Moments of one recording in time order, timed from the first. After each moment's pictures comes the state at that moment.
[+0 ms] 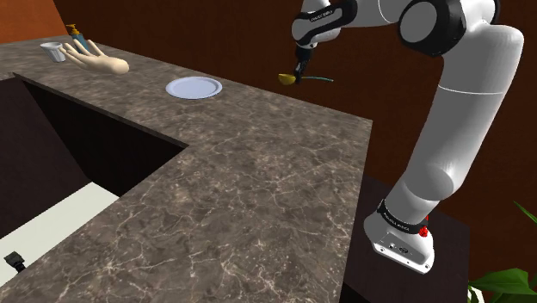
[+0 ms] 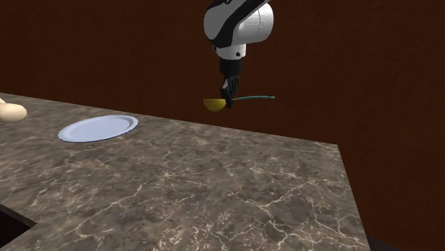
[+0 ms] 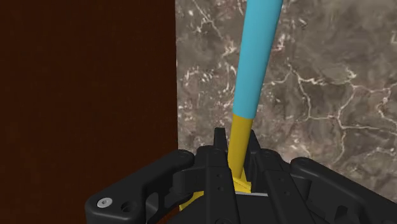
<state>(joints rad) -0.14 0.22 -0.29 -1.77 -0.03 2.15 -0.62</state>
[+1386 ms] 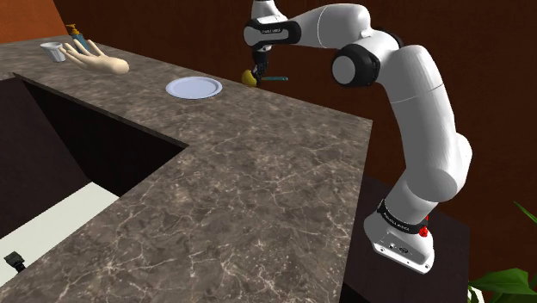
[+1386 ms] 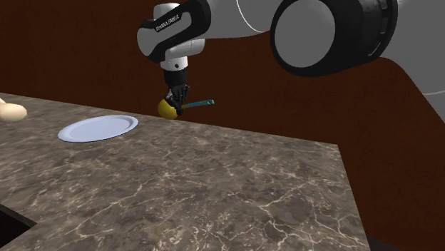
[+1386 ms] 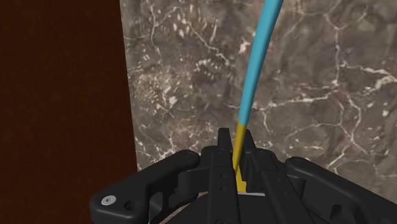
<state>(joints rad) -0.08 0.74 -0.21 -1.06 0.02 1.93 -0.45</state>
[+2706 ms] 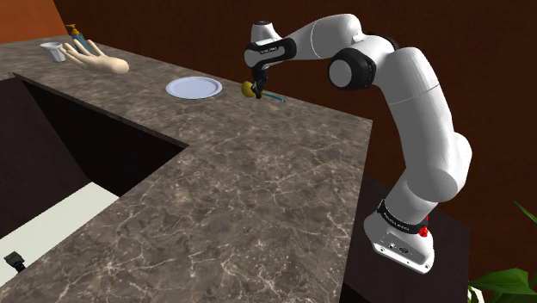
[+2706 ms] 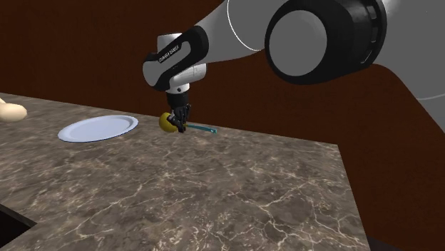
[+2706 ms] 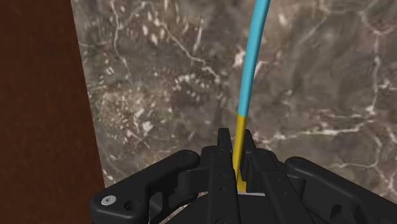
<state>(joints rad) -0.07 0.77 -0.21 -1.19 0.02 2.10 -0.44</state>
